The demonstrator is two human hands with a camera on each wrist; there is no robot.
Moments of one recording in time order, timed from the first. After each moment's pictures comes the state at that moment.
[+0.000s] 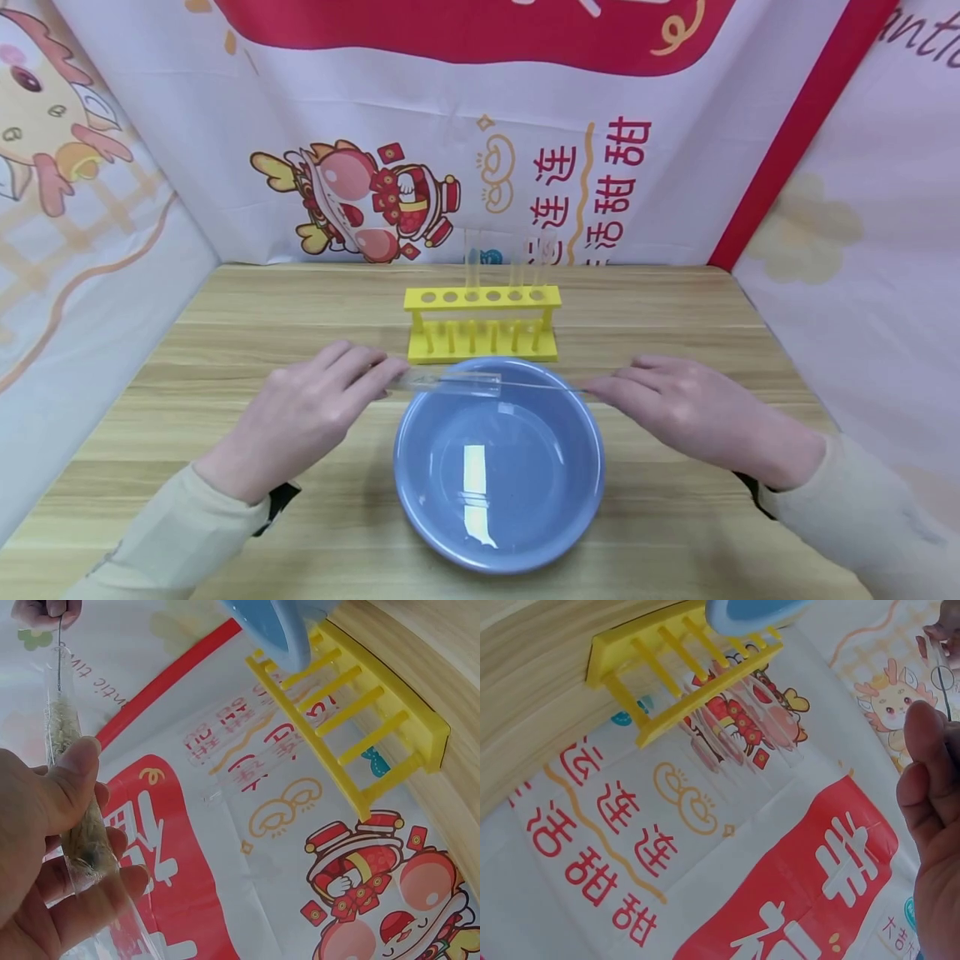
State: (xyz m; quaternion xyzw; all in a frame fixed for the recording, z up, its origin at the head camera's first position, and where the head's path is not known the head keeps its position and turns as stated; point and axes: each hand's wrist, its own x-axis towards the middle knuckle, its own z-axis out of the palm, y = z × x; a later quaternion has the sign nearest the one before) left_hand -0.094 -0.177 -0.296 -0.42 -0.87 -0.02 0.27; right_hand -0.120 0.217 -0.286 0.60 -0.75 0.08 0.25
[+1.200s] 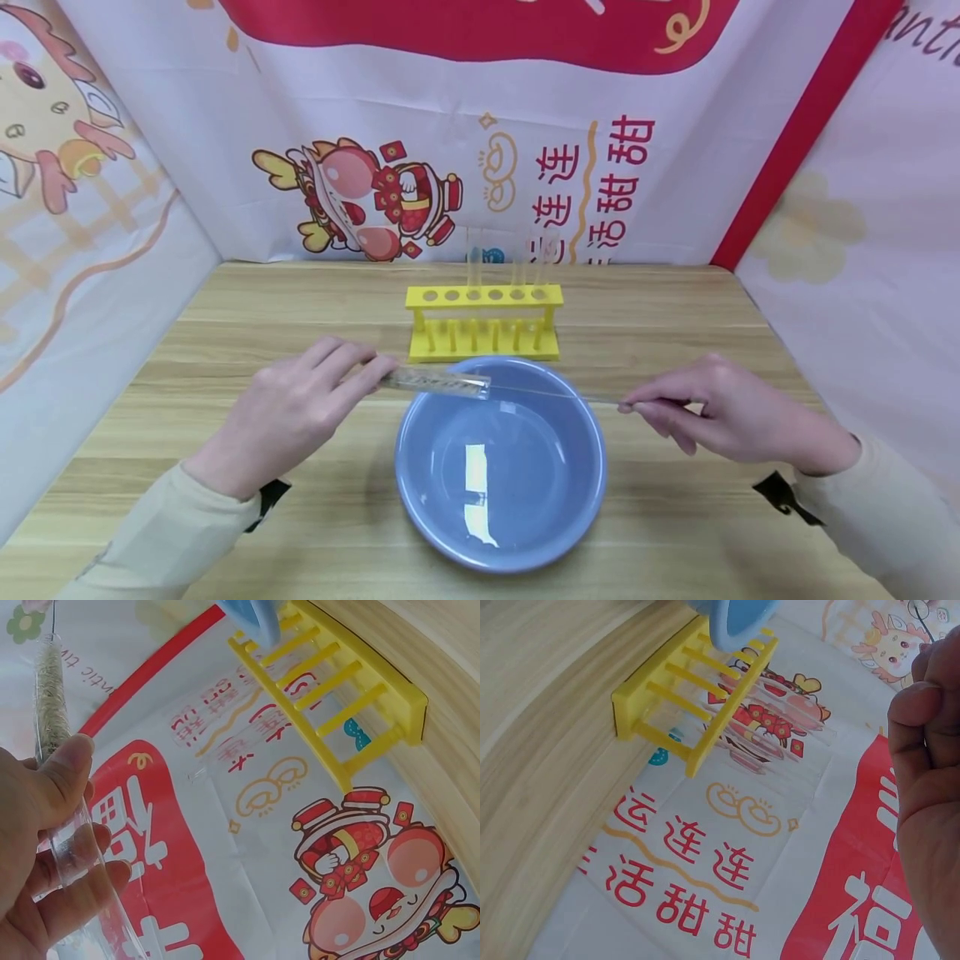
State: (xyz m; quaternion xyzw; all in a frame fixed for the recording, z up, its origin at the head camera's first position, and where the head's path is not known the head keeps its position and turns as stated) left_hand -0.094 -0.190 -0.297 -0.42 -0.86 0.00 0.28; right_hand -0.131 0.255 -0.299 0.56 -0.75 0.35 0.01
